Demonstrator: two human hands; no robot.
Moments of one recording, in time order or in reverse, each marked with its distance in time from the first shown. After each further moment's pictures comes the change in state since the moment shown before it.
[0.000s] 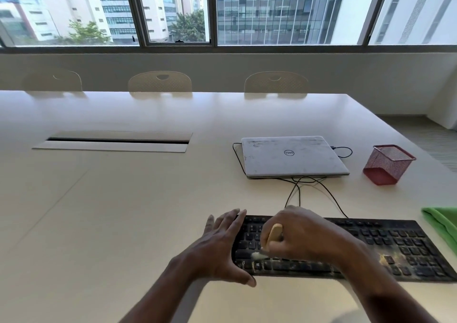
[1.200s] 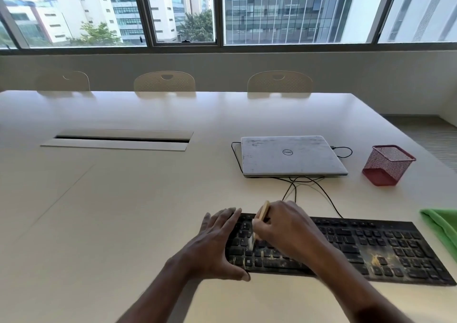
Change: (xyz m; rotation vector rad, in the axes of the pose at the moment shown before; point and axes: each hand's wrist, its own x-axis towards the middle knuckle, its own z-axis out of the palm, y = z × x) left_hand -0.001 0.007 0.010 -0.020 0.070 -0.017; right_hand 0.003 0.004 0.017 0.143 0.264 0.132
